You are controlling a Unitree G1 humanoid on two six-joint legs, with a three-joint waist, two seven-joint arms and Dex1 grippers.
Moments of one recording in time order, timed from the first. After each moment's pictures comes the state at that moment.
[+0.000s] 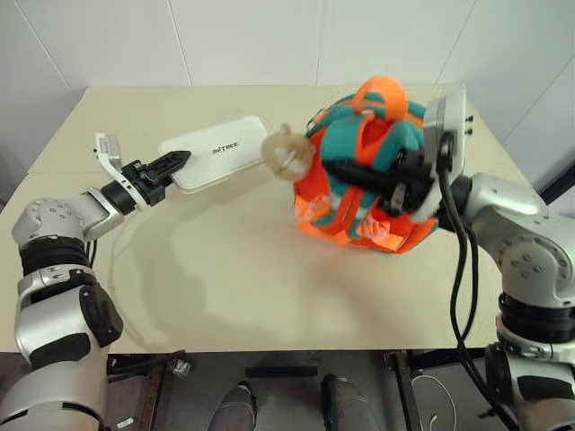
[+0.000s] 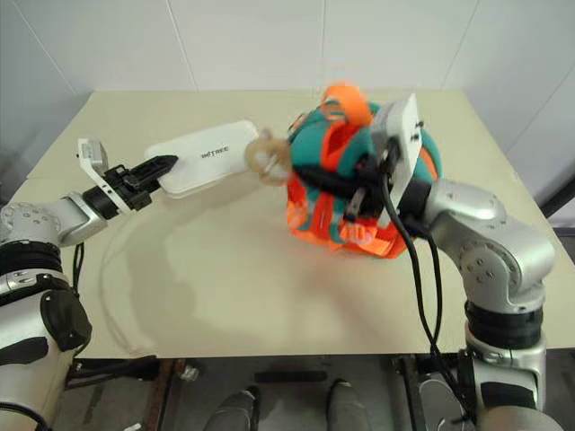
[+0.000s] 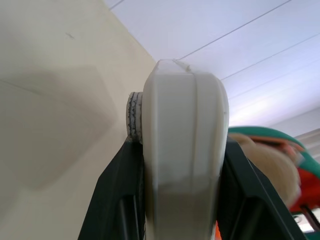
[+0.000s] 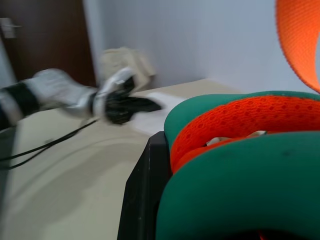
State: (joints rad) left arm -1.06 0.69 0.47 0.92 -0.69 1.03 -0.74; right arm -0.71 -0.61 -0.13 -0.47 0.89 0.88 0.72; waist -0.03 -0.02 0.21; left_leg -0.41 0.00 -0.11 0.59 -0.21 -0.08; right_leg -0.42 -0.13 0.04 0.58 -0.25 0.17
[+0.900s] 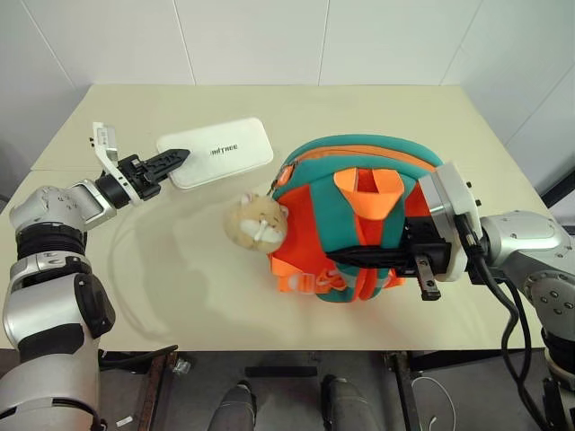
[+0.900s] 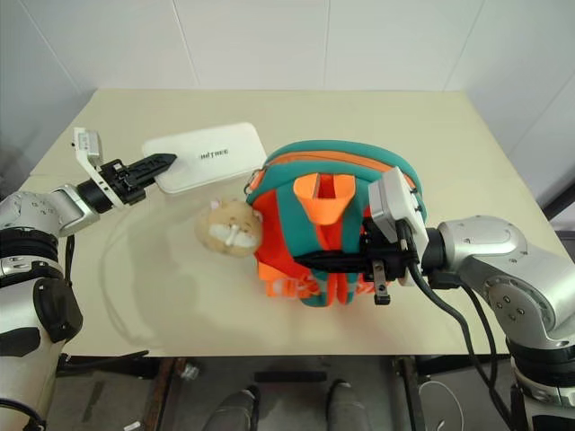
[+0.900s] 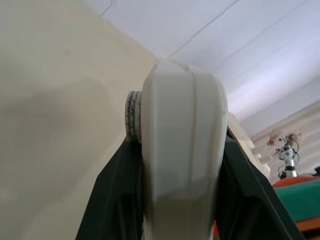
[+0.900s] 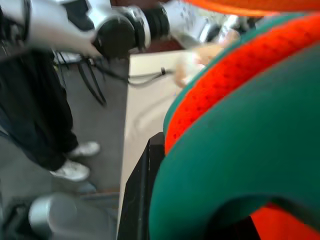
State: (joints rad) left arm -1.09 0.72 0.37 0.95 -0.54 0.82 -0.99; right arm -0.53 -0.83 -0.08 -0.52 0.92 0.74 1.03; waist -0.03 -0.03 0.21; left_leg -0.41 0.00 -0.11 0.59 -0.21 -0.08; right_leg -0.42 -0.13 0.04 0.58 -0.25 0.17
